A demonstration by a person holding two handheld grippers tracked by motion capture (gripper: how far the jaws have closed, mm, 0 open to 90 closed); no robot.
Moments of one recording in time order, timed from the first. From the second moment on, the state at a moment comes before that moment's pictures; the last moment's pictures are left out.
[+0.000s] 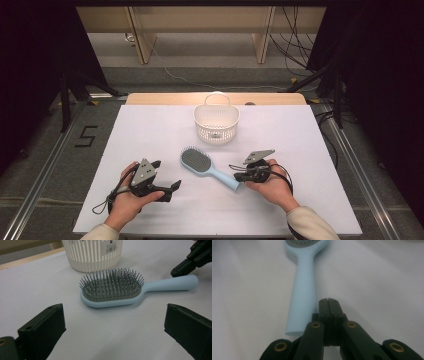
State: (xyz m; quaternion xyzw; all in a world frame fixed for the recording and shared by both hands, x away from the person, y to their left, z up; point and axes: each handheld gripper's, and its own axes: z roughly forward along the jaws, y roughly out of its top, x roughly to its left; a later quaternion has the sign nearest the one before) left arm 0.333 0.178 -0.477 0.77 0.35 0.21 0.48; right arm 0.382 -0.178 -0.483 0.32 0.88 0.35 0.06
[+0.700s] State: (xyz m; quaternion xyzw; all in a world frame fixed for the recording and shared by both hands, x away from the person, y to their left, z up) left arm 0.330 0.179 -0.479 0.79 0.36 0.19 0.47; right arm 0.344 -0.106 -0.486 0.25 0.90 0.37 -0.02
